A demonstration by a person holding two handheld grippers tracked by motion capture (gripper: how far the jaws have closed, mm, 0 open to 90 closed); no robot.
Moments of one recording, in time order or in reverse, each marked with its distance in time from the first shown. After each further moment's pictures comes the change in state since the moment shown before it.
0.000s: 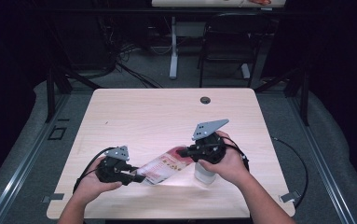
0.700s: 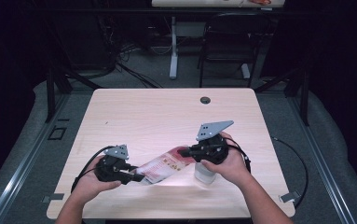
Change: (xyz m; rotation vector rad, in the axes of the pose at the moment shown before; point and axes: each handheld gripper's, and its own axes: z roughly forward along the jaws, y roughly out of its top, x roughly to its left) left arm -0.003 0.006 -0.007 0.013 -0.001 -0.004; right arm -0.005 -0.009 -0.002 -0.059 0.024 0.004
